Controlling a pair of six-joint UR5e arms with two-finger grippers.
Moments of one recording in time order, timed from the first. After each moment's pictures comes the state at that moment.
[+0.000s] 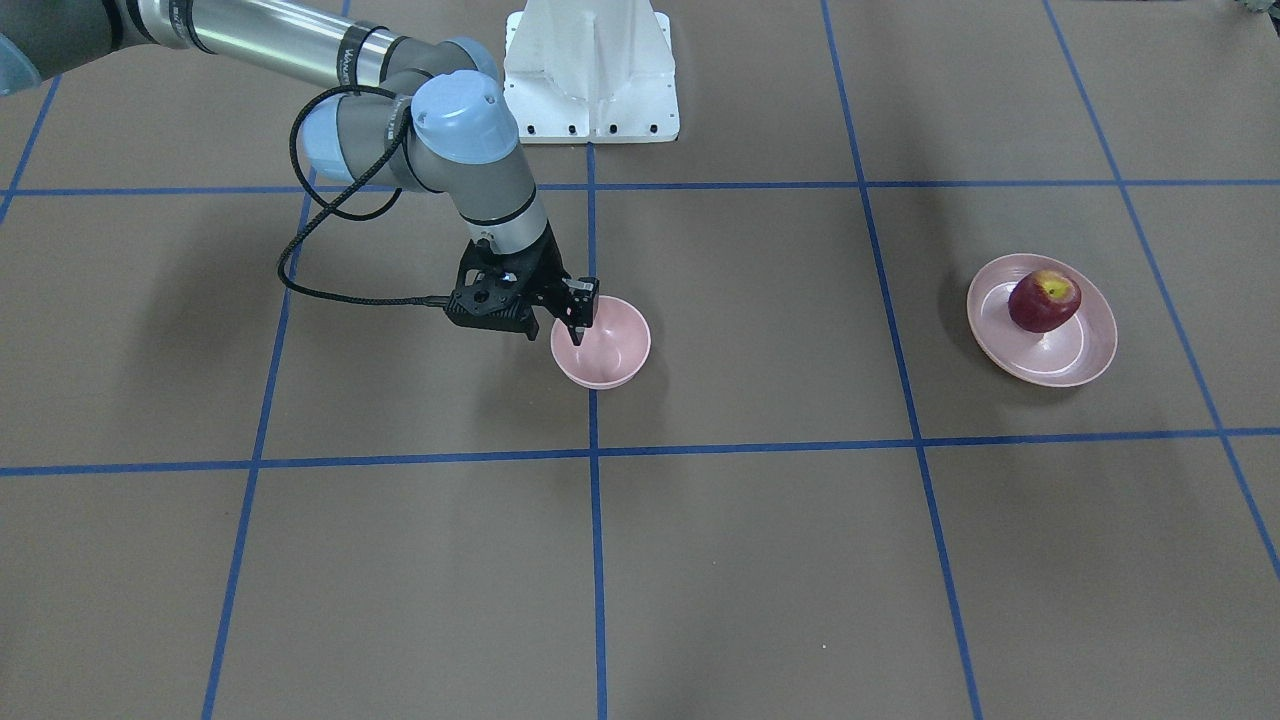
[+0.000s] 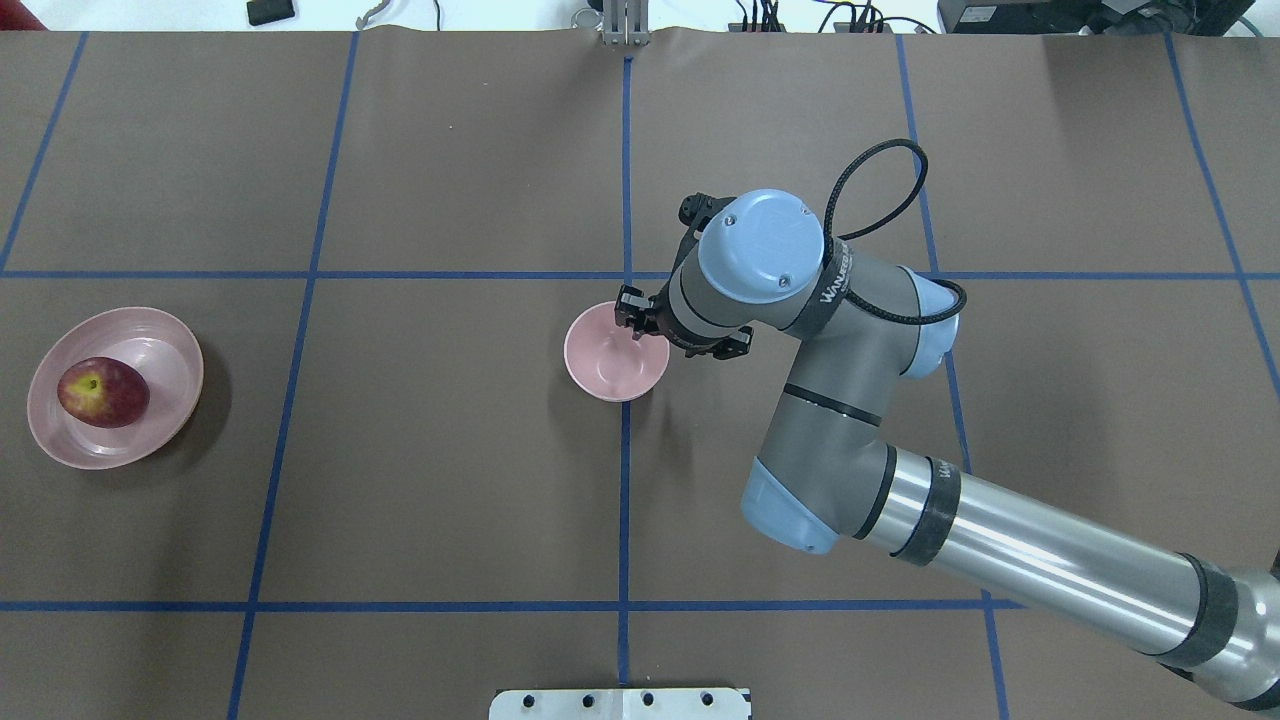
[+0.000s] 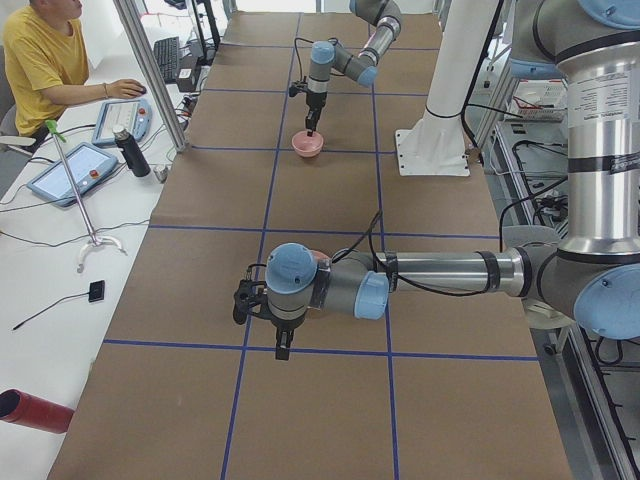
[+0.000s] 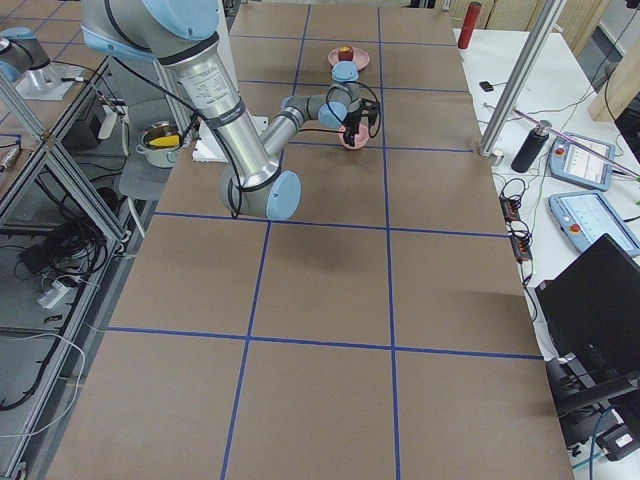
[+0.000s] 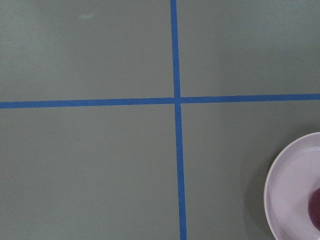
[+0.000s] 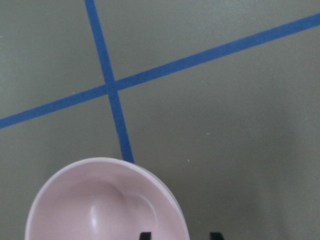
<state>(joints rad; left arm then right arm) -1.58 -1.45 -1.66 -1.79 -2.40 -0.09 0.57 -0.88 1.58 -1.33 1.85 1.52</state>
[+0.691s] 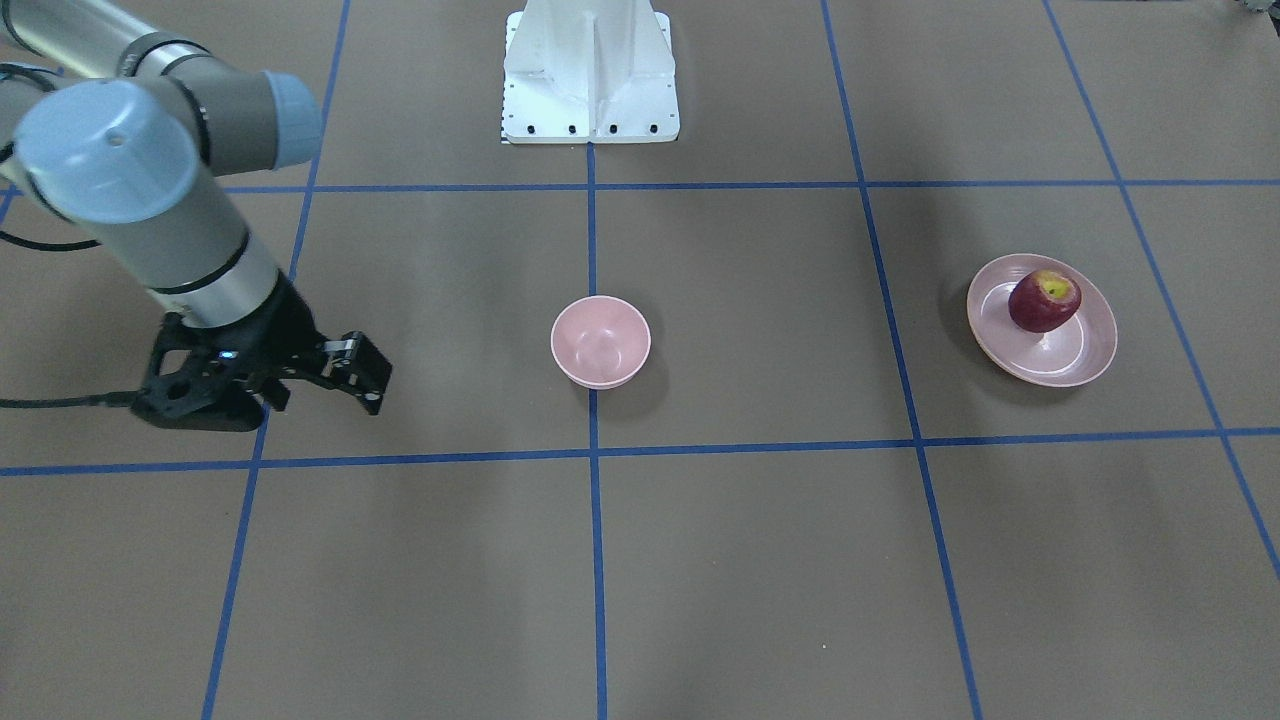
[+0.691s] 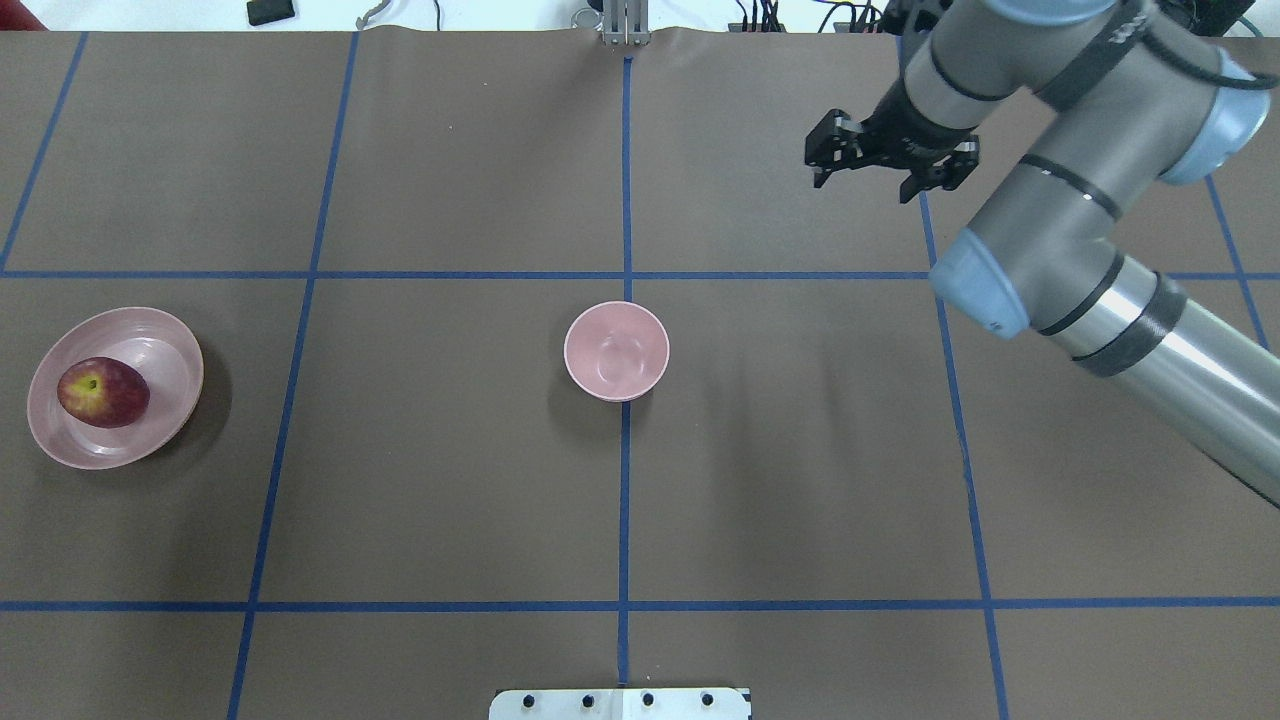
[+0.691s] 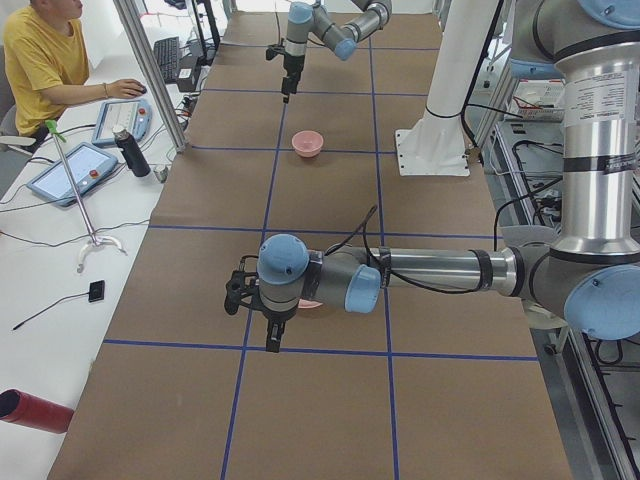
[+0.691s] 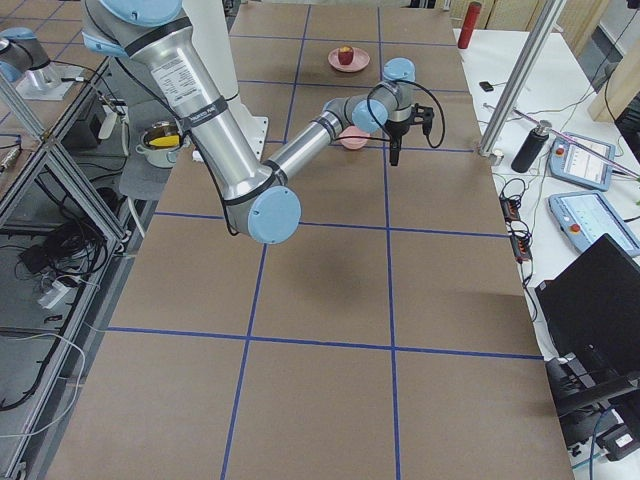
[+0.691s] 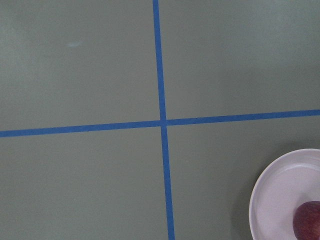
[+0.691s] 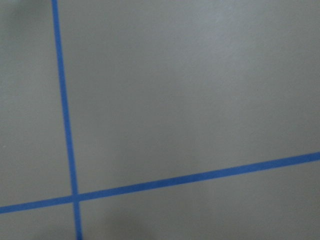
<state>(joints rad) -1.57 -1.51 -1.67 -1.80 -2.41 -0.09 0.98 -1.02 1.66 -1.52 2.15 0.96</state>
